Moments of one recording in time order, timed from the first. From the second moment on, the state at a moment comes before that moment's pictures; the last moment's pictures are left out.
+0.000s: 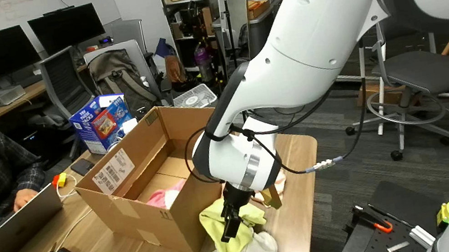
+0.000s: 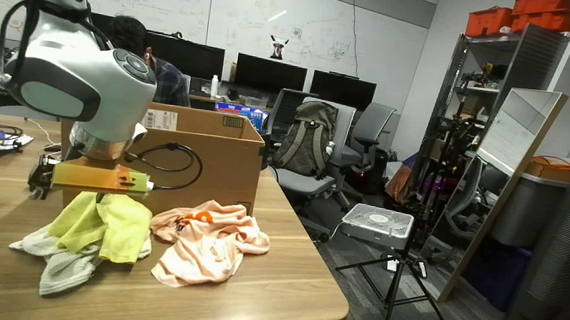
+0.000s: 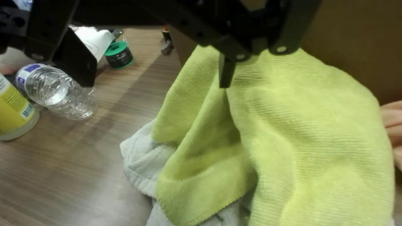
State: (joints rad) arm 0.20 0.31 0.20 -2.43 1.35 2.79 -1.74
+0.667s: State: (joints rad) arm 0.19 0.34 0.19 -2.42 1.37 2.81 -1.82
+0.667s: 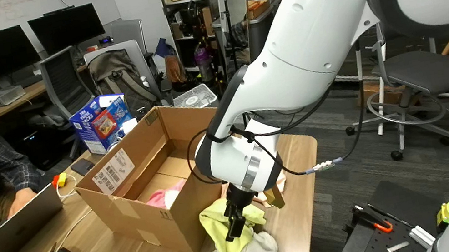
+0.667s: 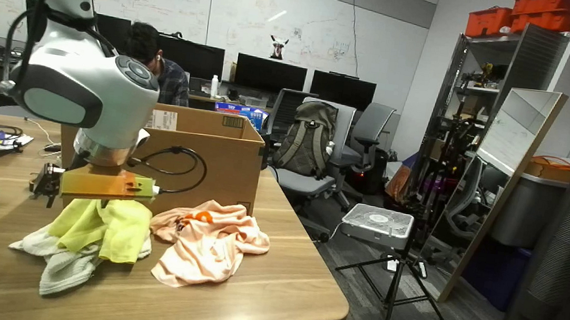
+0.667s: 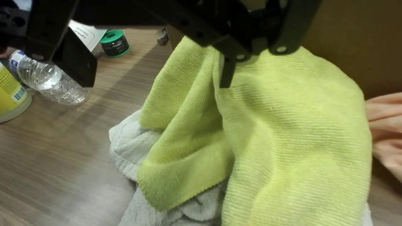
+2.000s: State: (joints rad) arm 0.18 0.50 0.18 -2.30 1.49 2.90 -2.05
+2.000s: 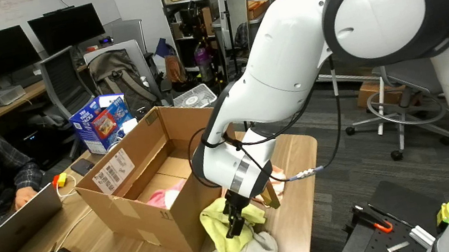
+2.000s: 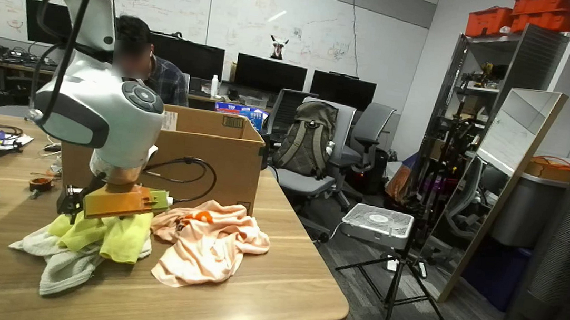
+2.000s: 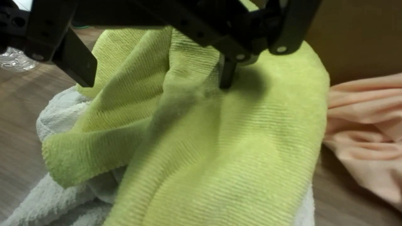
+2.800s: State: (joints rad) arm 0.16 0.60 0.14 -2.23 1.53 2.93 -2.18
